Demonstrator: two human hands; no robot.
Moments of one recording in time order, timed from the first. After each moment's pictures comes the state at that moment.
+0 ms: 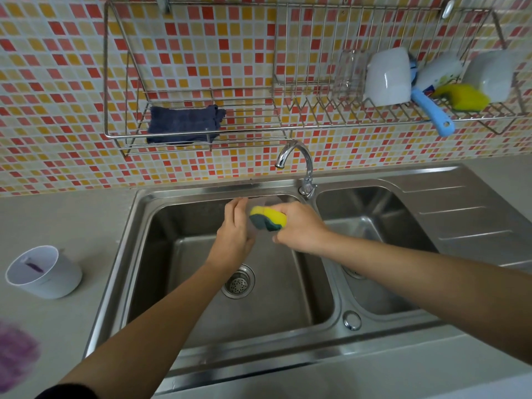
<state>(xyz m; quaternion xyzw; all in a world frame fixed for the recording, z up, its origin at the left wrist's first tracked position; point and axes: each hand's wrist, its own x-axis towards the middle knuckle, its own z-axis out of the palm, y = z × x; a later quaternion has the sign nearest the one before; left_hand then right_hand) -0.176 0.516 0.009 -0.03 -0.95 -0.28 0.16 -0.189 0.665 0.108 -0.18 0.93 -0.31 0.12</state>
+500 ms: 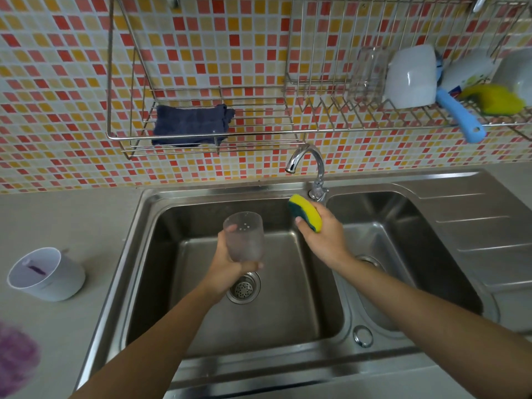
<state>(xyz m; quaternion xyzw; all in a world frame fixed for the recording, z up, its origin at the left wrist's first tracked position) -0.158 0.497 -0.017 0.13 -0.68 -0.72 -0.03 -0.222 0.686 0.039 -0.08 0.86 -0.50 -0.04</state>
